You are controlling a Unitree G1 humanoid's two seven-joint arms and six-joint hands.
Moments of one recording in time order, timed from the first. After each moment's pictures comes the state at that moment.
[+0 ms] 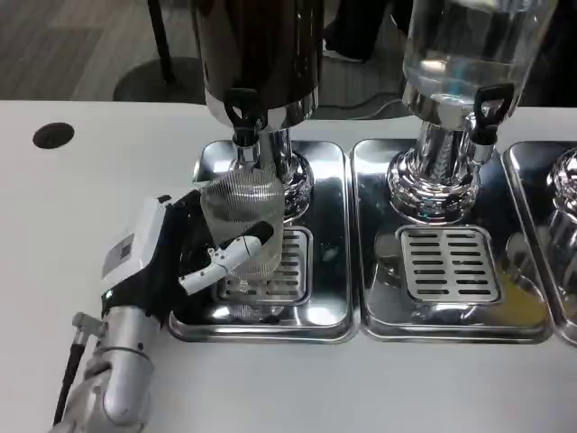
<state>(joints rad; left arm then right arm) -0.27 0.30 -0.22 0.63 0.48 -0.32 0.36 0.50 -0.22 -0.19 -0.21 -0.54 -0.38 -0.37</state>
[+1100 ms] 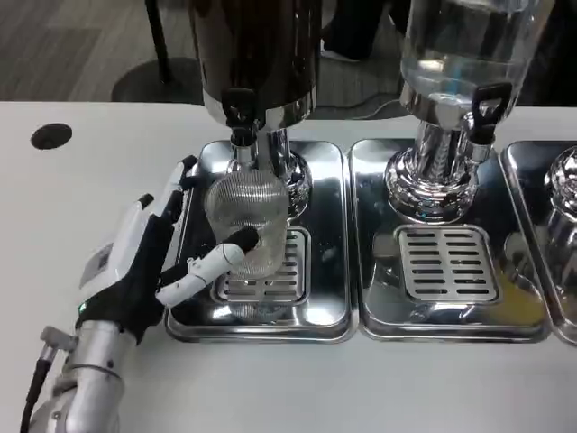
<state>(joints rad) -0.11 0.36 -0.14 0.36 0.44 -0.28 0.21 0.51 -0.21 -0.20 -0.22 -0.52 -0.40 -0.37</state>
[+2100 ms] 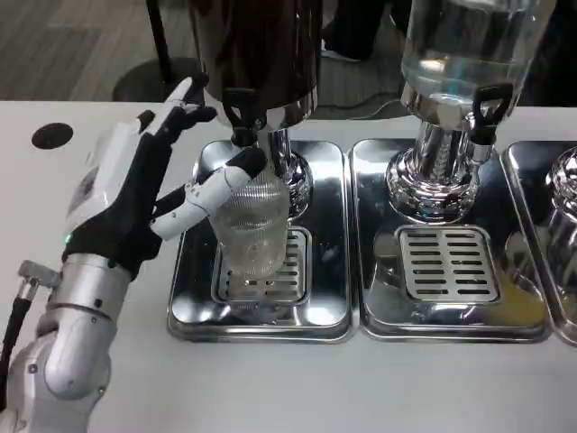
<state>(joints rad) -0.12 0.34 -0.06 -0.07 0.40 -0.07 0.01 0.52 -0.20 -0.19 -0.22 -0.52 -0.41 -0.37</state>
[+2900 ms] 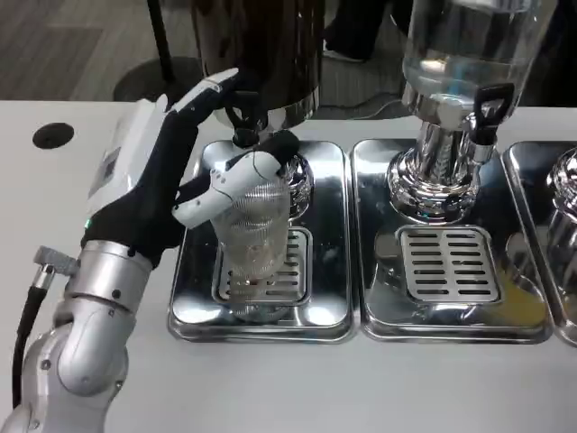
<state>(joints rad) -0.12 0.31 -0.09 -0.19 0.41 -0.01 -0.02 0.52 -0.20 -0.20 -0.22 -0.52 -0.42 -0.37</state>
